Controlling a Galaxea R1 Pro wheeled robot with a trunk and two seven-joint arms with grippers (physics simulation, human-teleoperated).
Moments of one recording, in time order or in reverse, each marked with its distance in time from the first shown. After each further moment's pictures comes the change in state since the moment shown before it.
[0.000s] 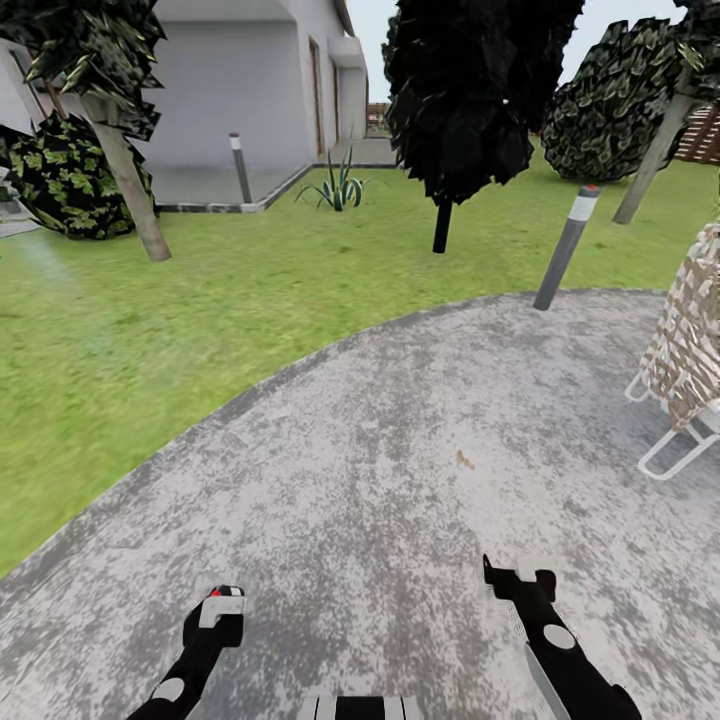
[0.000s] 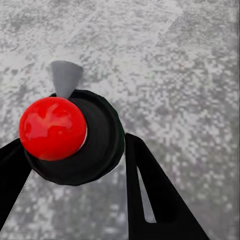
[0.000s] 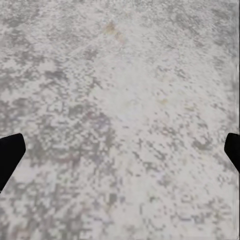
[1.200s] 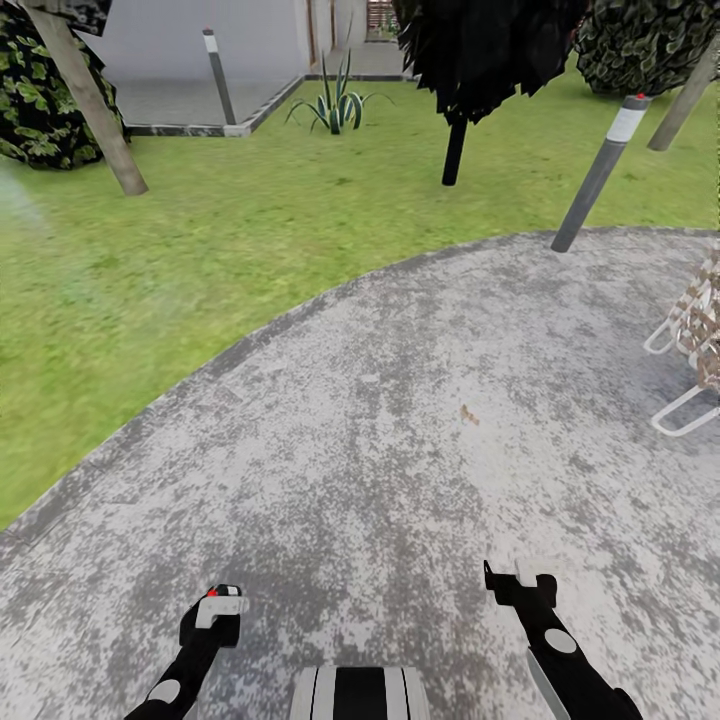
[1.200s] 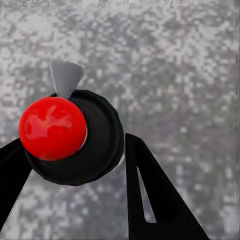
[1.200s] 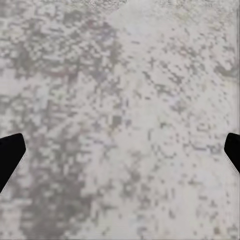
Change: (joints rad) left arm 0.001 0.010 -0.005 0.002 -0.002 -0.018 0.000; right arm 0.000 -0.006 0.008 0.025 0.000 0.001 0.006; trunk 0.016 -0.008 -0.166
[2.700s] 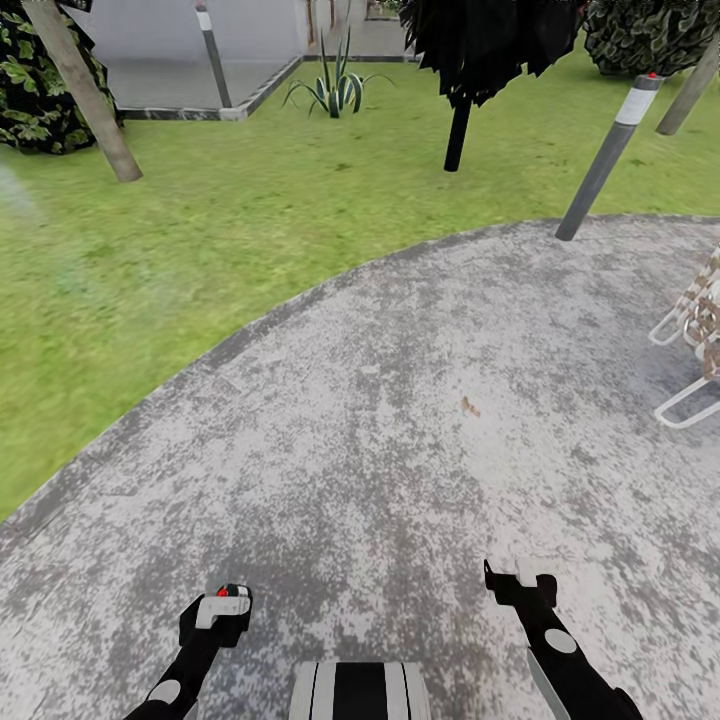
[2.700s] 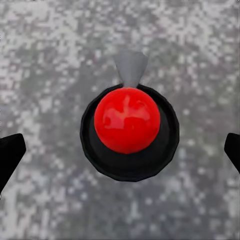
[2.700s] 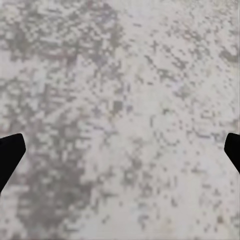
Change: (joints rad) left arm 0.000 0.000 0.000 0.002 -0.008 -0.001 0.007; right arm 0.000 0.000 -0.001 0.000 0.000 -0.001 -0.001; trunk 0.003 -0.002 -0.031
